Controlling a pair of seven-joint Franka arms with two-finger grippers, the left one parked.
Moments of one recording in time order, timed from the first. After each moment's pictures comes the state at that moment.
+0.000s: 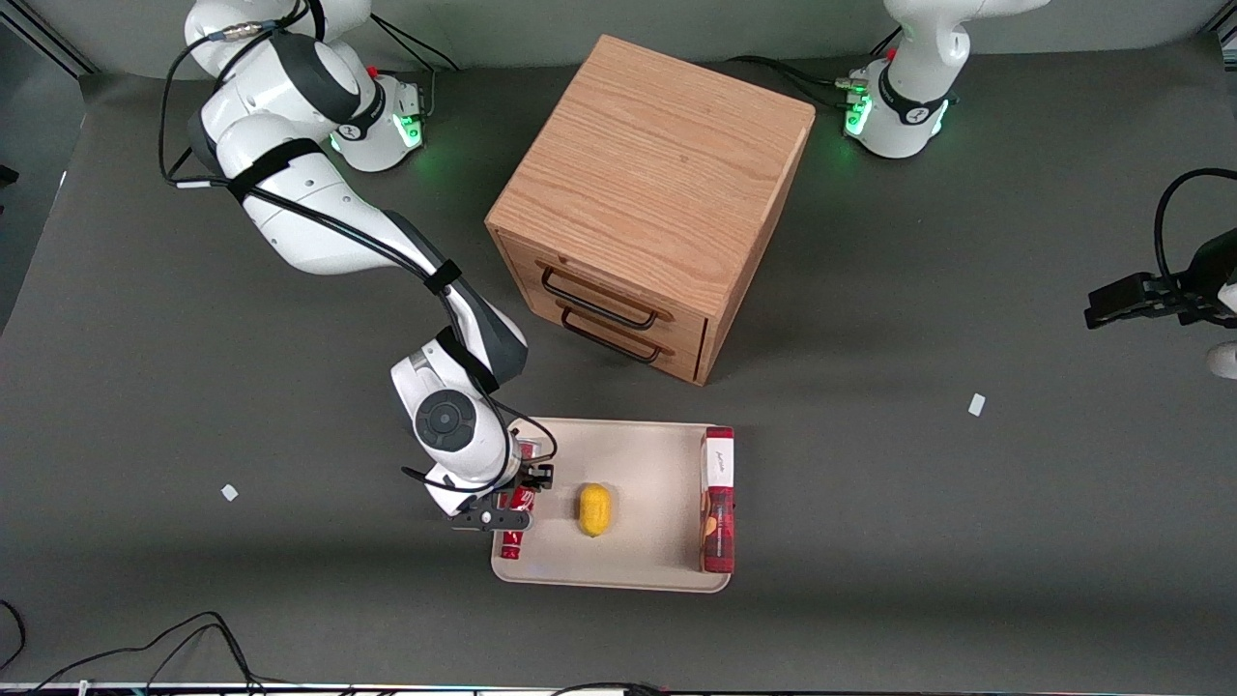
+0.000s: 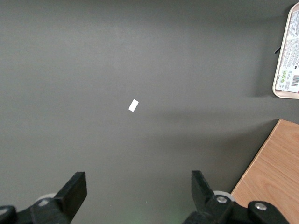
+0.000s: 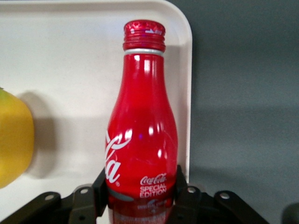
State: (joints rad) arm 0.21 1.04 0.34 -1.17 -0.38 2.24 0.67
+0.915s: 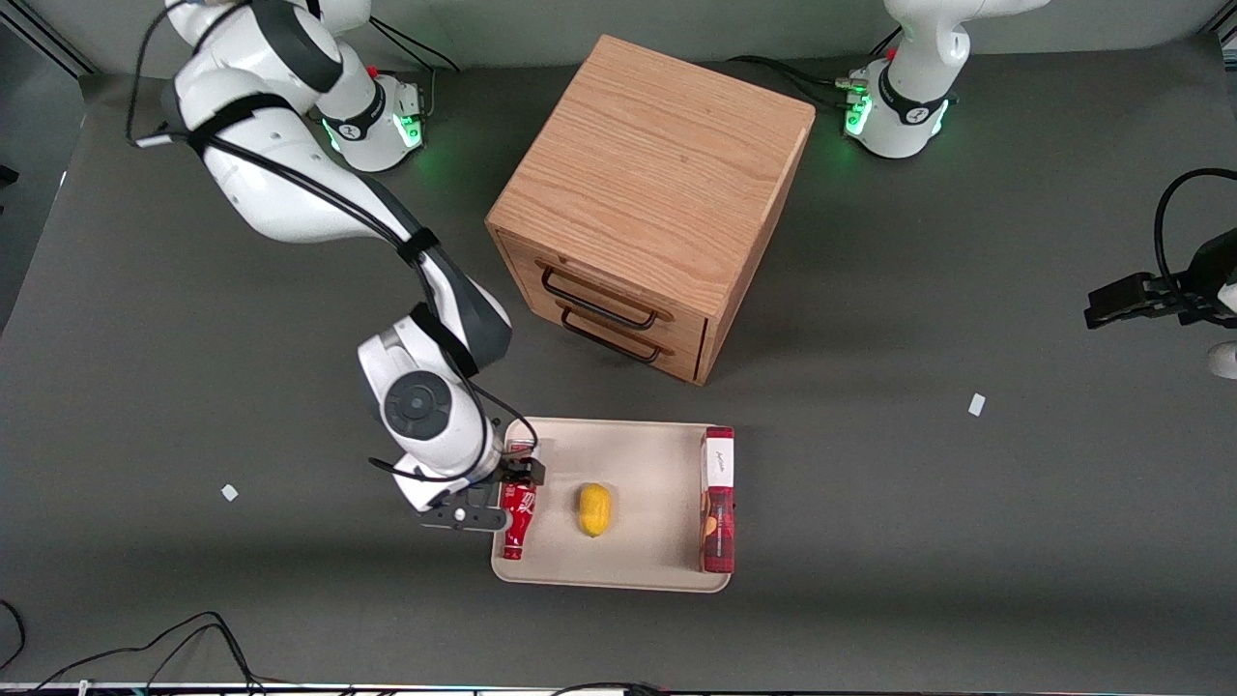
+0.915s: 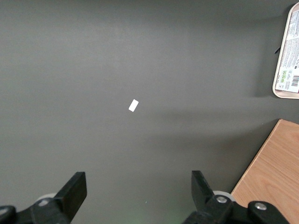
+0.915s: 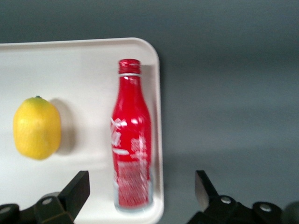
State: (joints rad) arm 0.15 0.83 0.39 -1.24 -0.36 2.06 0.70
